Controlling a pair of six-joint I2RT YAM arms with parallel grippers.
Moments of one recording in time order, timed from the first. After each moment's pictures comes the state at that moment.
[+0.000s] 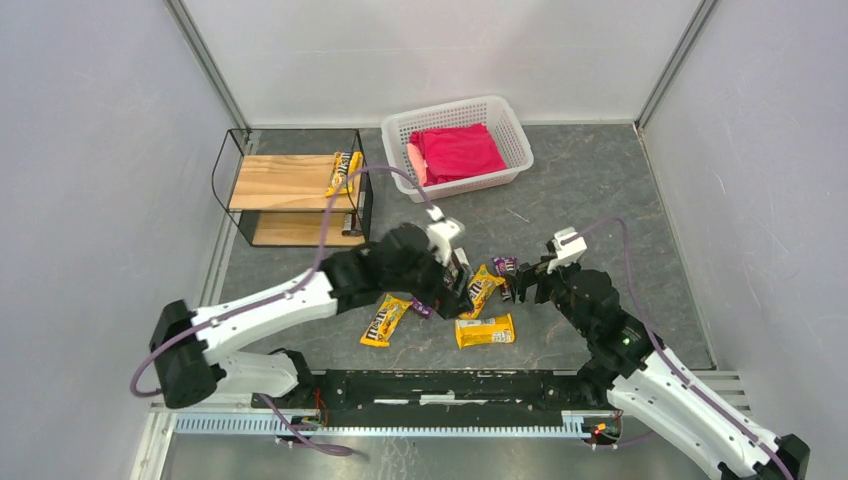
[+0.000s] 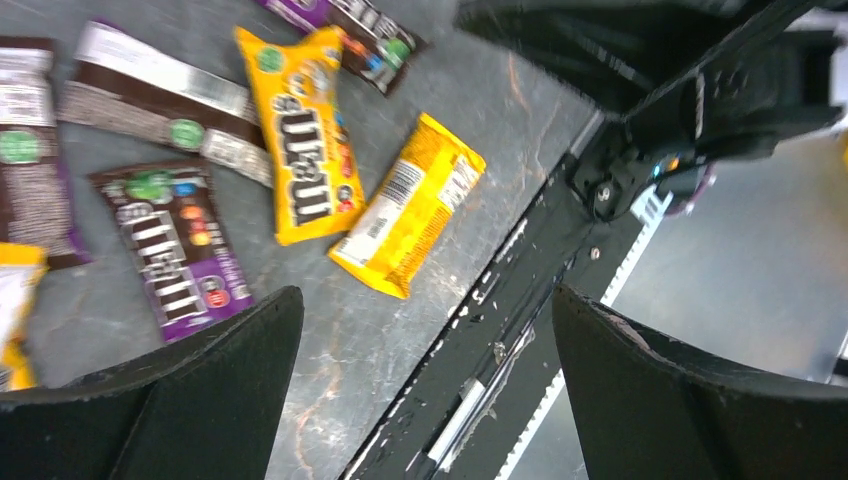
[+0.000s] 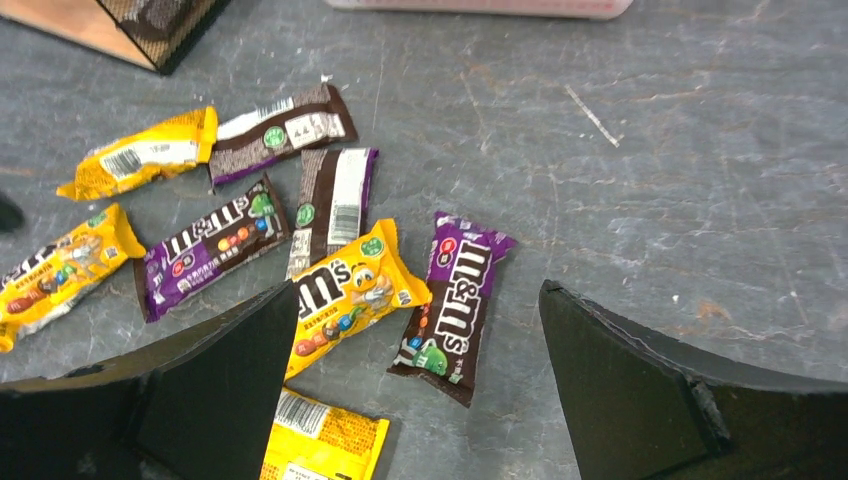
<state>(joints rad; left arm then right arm) -0.97 1.20 0.98 -0.40 0.18 -0.38 0.69 0.51 0.38 -0.17 0.21 0.18</state>
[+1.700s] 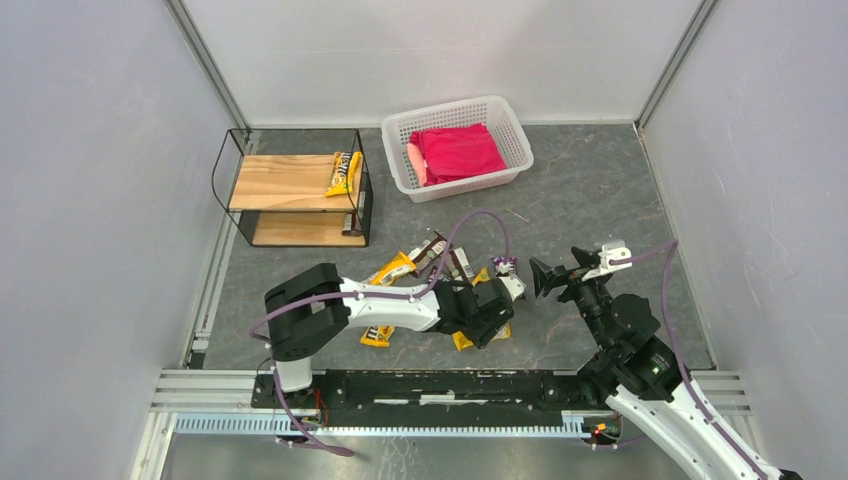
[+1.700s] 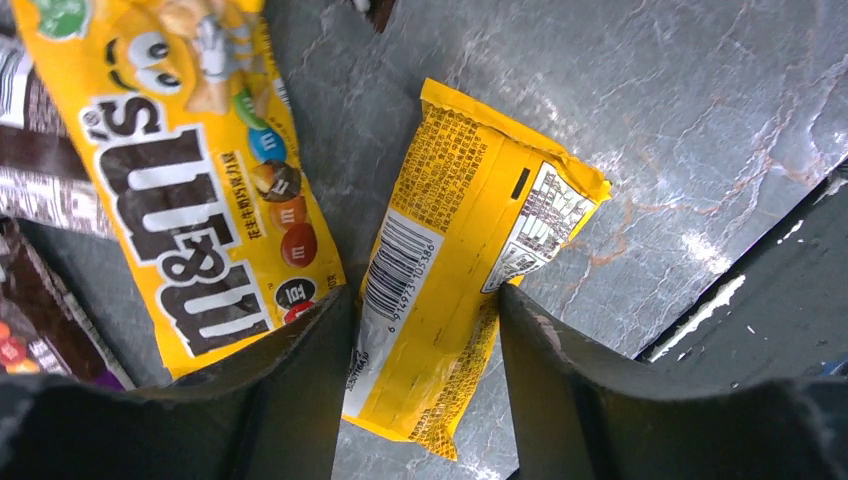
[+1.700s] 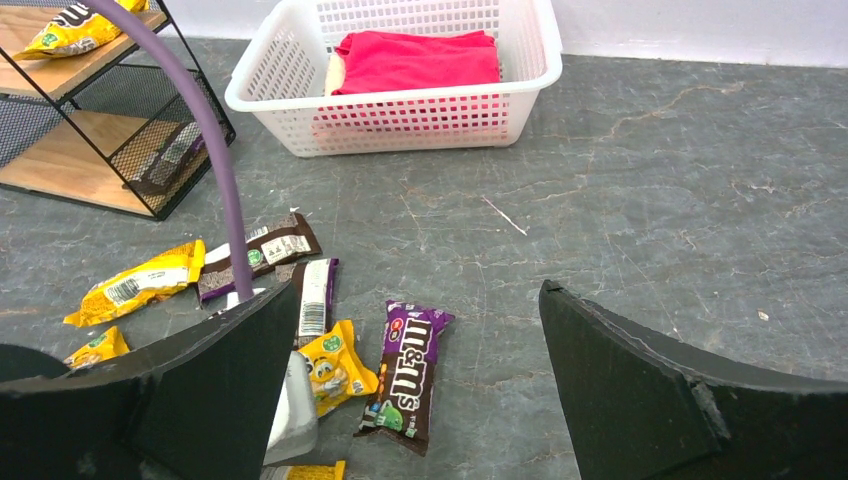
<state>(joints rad) -1.26 1.84 1.13 -0.31 -0.15 -0.31 0.69 0.18 0.38 -0.21 0.38 0.13</state>
